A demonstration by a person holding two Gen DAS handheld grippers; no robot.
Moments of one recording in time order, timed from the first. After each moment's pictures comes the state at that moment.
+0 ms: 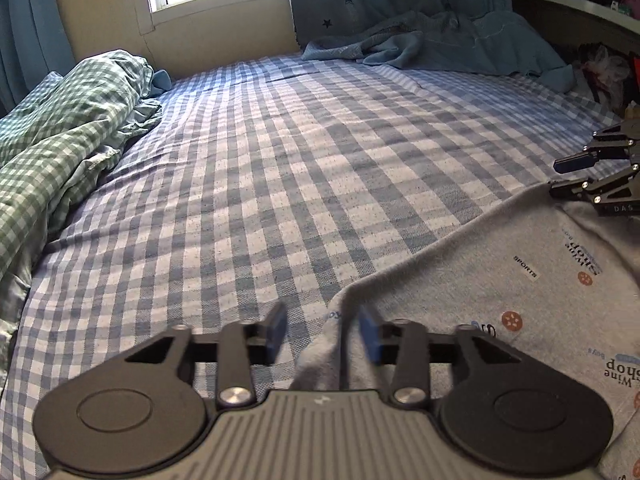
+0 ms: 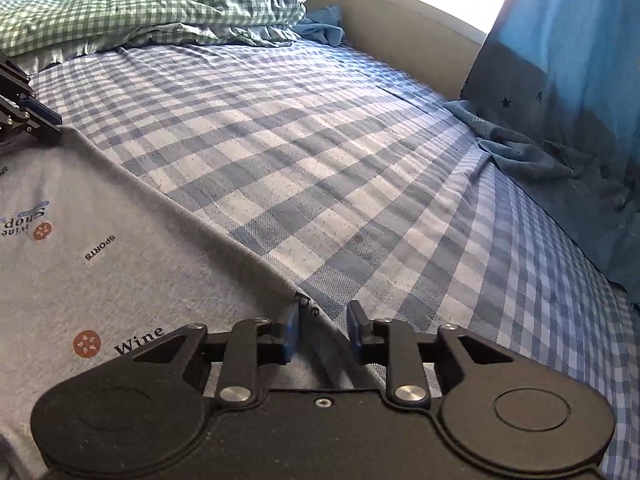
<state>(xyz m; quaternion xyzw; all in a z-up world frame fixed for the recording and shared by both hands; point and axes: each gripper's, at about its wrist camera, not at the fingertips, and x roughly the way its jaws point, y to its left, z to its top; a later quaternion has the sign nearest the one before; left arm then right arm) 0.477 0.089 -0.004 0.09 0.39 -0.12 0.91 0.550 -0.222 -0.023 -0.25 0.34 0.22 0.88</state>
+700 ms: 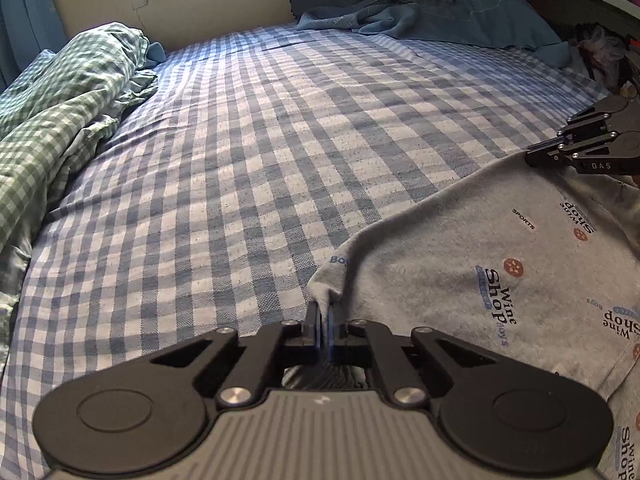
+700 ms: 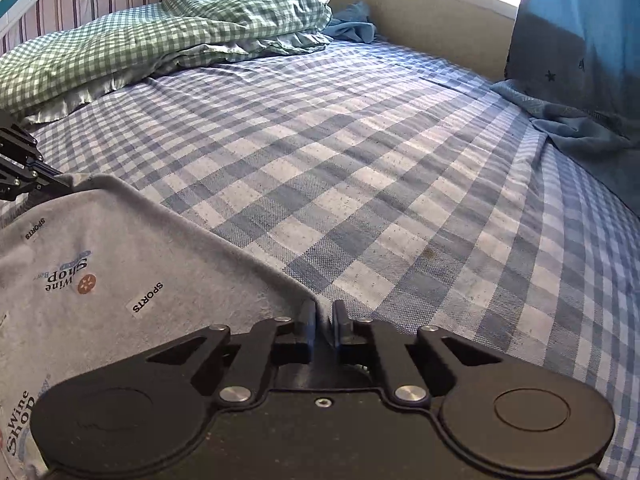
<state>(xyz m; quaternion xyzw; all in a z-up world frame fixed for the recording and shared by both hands) 0.466 0.098 -0.010 0.10 0.43 -0.12 0.89 0.570 -0.207 -0.026 -0.17 0.37 0.29 0.87</state>
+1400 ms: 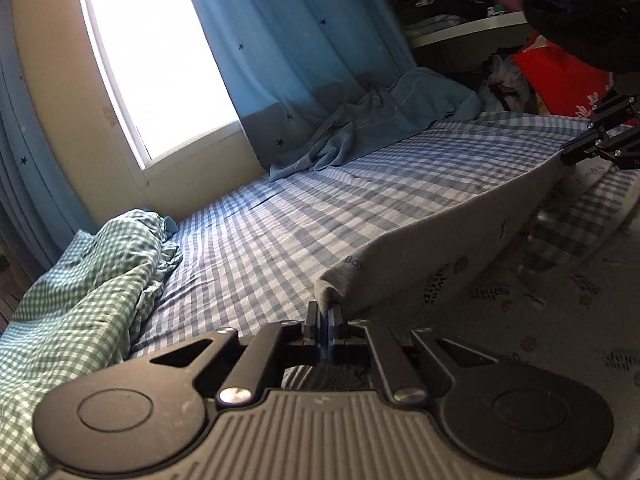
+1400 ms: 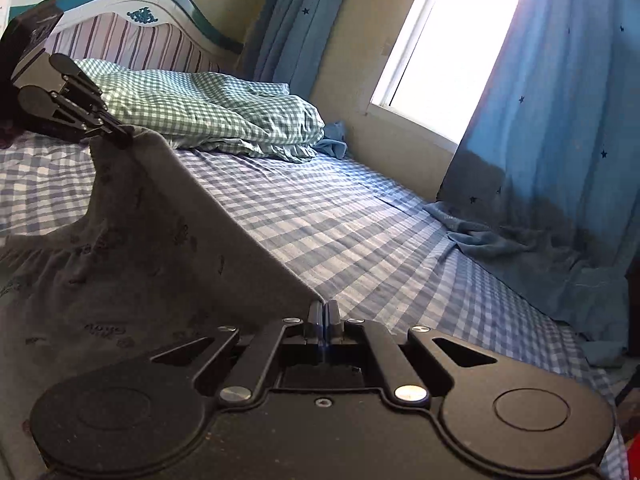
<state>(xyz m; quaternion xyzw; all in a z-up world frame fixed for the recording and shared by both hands) 0.262 0.050 0.084 0.24 0.21 -0.15 0.93 0.285 -0.240 0.077 -0.23 0.19 0.23 0.93</state>
